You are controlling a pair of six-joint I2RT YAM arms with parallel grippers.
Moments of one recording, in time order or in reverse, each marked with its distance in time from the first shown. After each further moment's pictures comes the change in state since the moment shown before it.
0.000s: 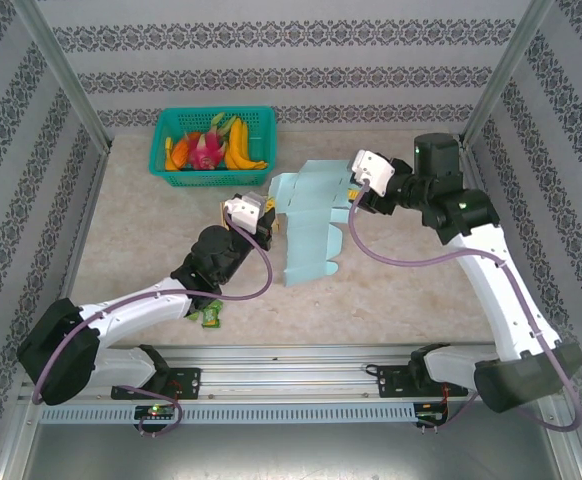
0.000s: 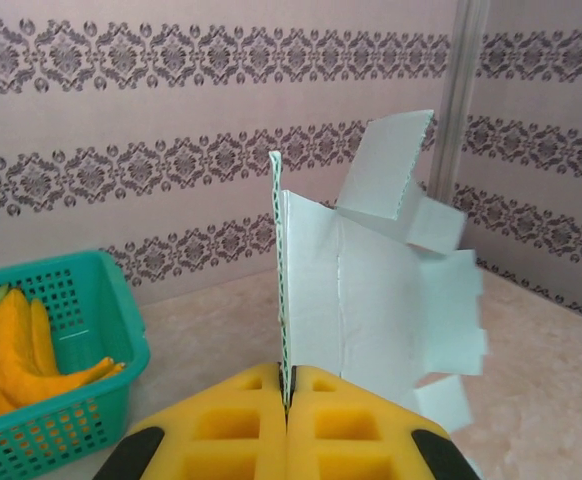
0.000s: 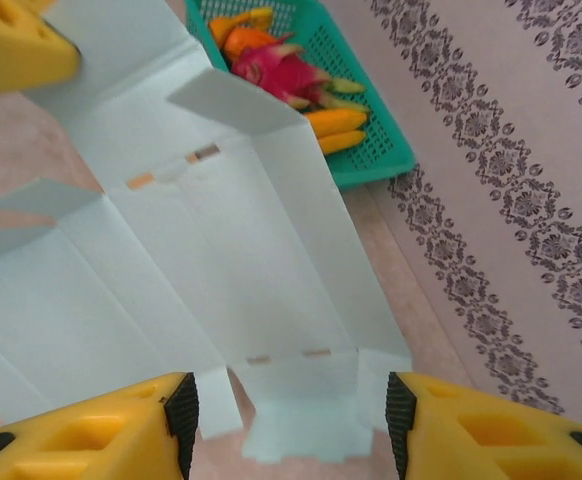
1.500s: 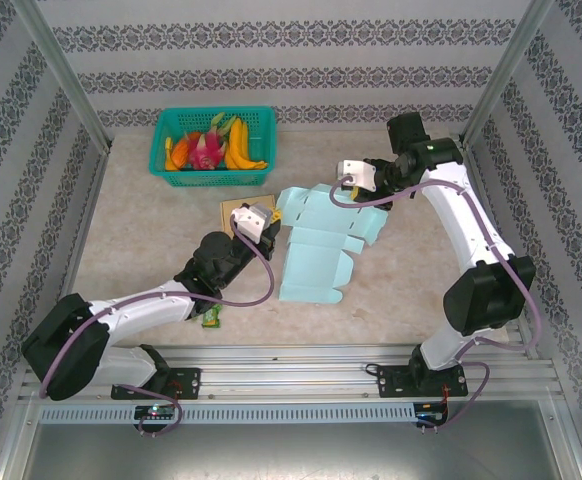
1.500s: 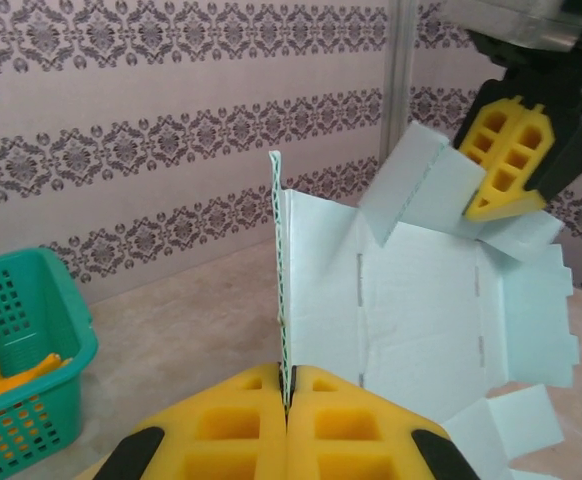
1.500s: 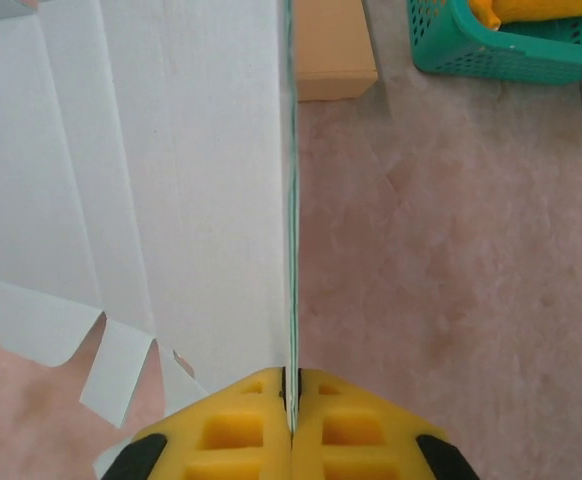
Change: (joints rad) left arm 0.003 0.036 -0.051 0.060 0.095 0.027; right arm -0.066 0.412 0.288 -0.407 -0.028 -0.403
